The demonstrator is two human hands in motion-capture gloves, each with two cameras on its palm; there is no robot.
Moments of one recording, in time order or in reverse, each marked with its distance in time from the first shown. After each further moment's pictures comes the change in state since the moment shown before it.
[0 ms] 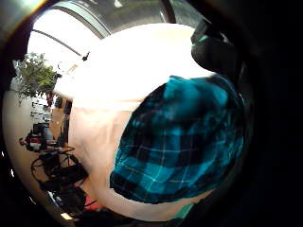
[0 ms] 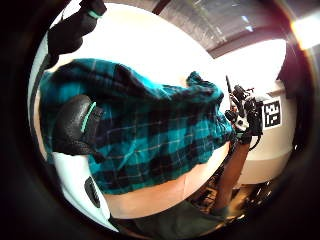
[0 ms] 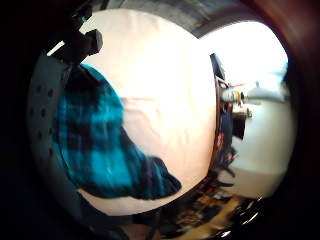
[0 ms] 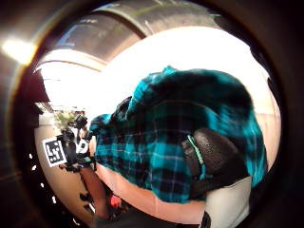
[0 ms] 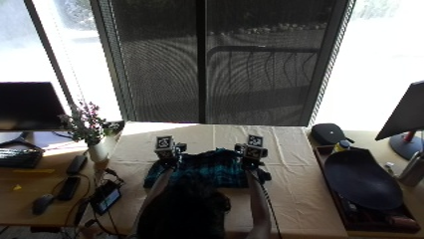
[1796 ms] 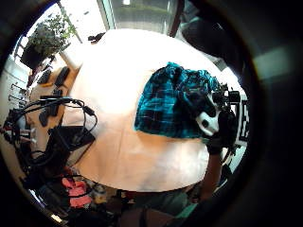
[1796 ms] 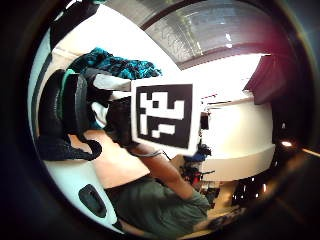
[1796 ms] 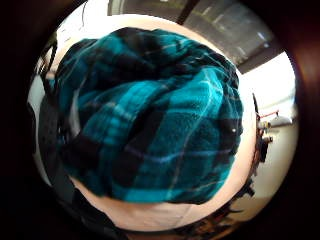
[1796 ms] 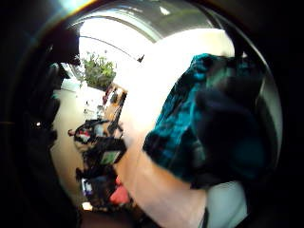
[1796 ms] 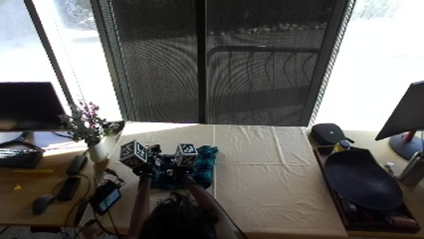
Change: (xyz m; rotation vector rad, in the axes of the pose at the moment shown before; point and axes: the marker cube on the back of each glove) left arm -0.098 0.089 -0.094 0.419 -0.063 -0.200; right arm -0.343 0.179 -0.020 0.375 -0.455 -0.715
